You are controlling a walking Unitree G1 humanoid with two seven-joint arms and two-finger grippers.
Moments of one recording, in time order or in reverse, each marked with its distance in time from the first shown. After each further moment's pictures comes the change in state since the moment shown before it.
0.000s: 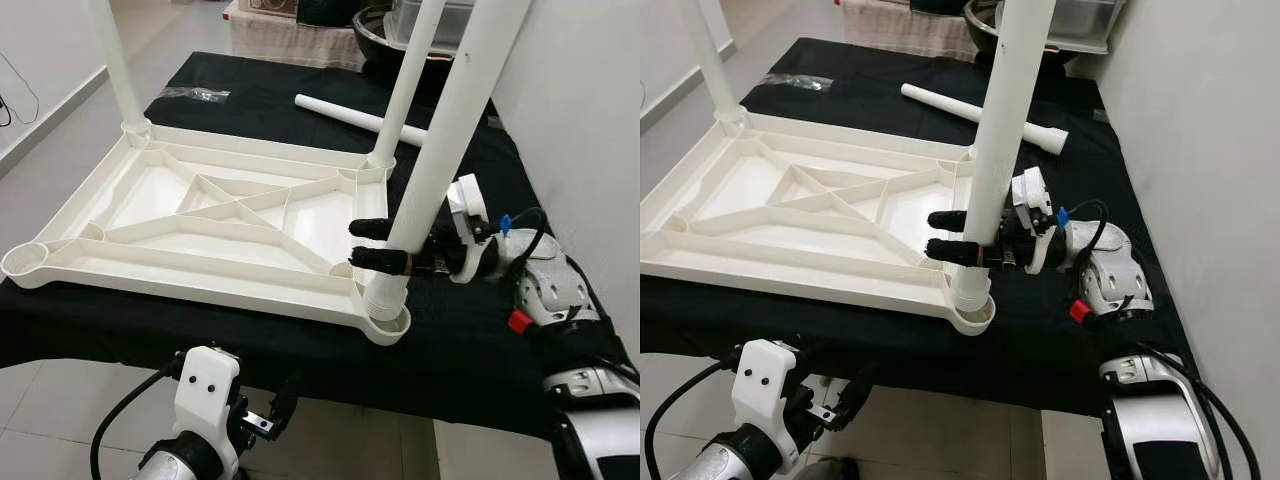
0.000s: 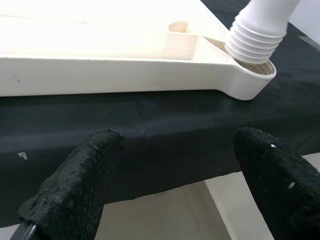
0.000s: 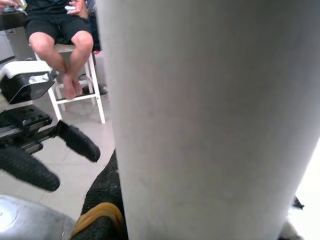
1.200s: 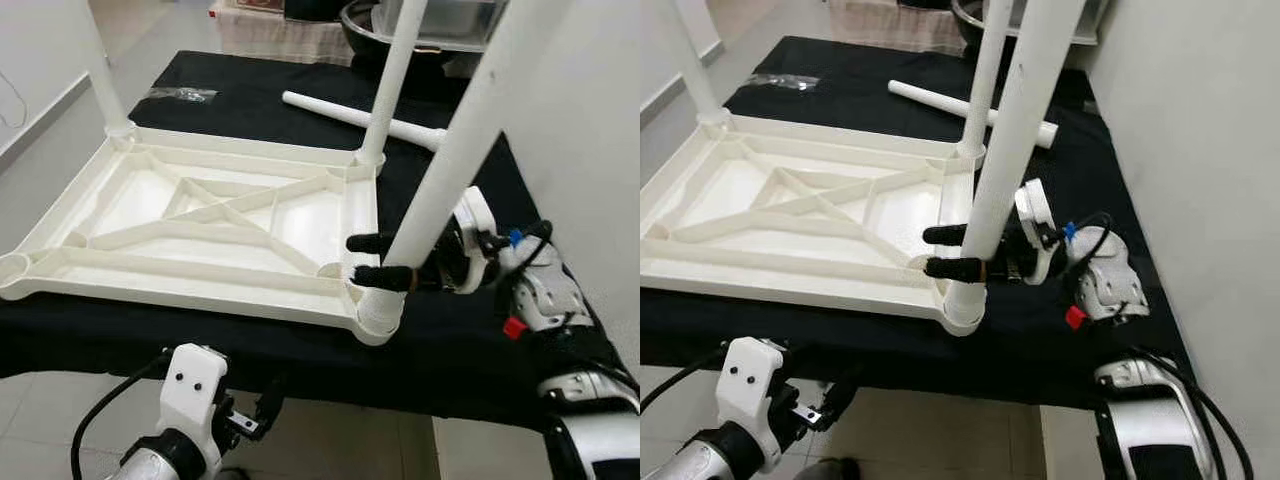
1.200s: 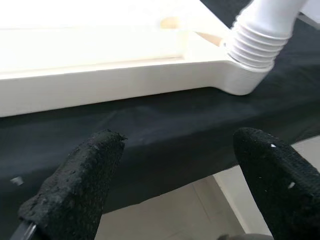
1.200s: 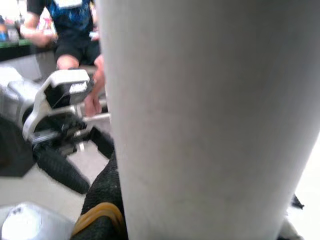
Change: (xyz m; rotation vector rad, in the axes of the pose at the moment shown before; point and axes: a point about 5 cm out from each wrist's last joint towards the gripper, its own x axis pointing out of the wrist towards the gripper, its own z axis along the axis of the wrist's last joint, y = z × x) left arm -0.006 0.012 0.005 0.058 0.021 -0.004; right arm 0.026 0.005 -0.011 0.045 -0.104 0.145
